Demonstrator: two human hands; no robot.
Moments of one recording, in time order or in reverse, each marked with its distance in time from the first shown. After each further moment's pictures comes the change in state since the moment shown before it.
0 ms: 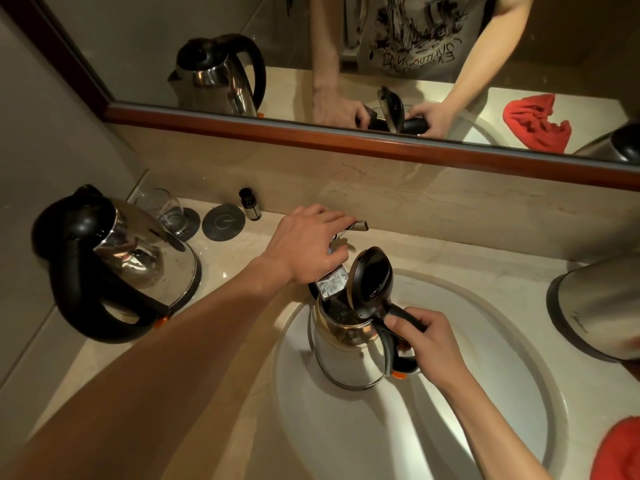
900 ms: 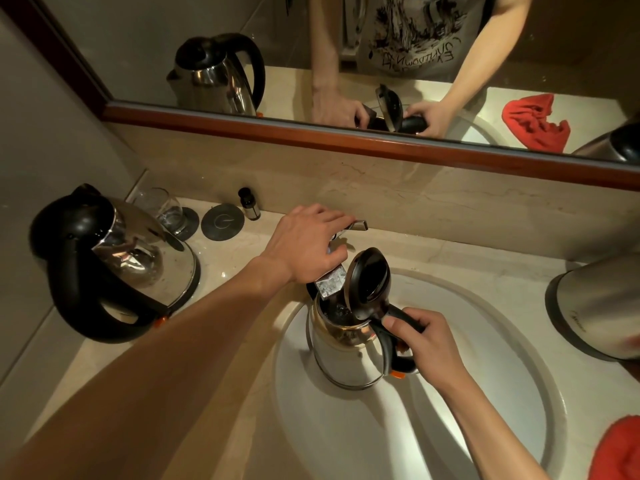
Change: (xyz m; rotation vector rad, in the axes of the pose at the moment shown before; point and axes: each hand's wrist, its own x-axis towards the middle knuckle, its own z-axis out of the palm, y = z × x) left_hand 0.000 0.002 0.000 0.005 -0.006 0.005; right_hand -0.002 -0.001 0.001 -0.008 0.012 -0.006
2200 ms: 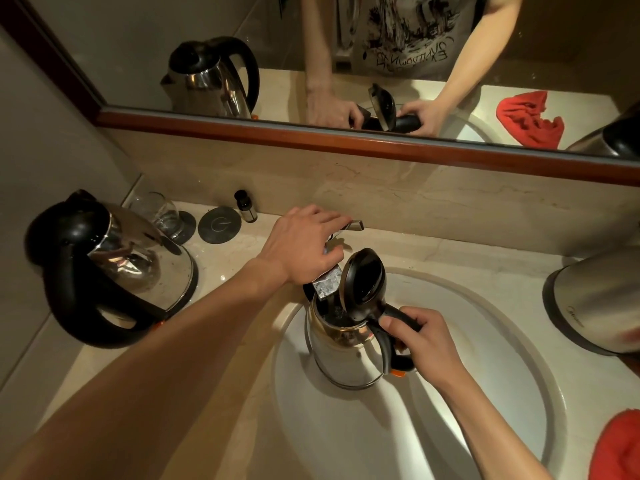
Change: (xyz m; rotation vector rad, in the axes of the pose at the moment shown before) left_hand 0.001 -0.002 0.001 -0.003 0.006 0.008; right_hand -0.002 -0.006 0.002 -0.009 0.003 0.036
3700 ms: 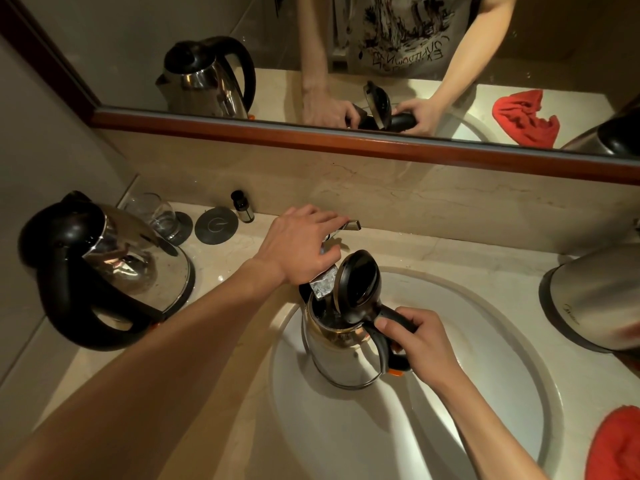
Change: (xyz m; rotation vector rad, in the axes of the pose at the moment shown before) left_hand 0.001 -0.001 0.003 0.006 0.011 0.001; right_hand -0.001 0.001 0.000 -0.020 -0.016 -0.012
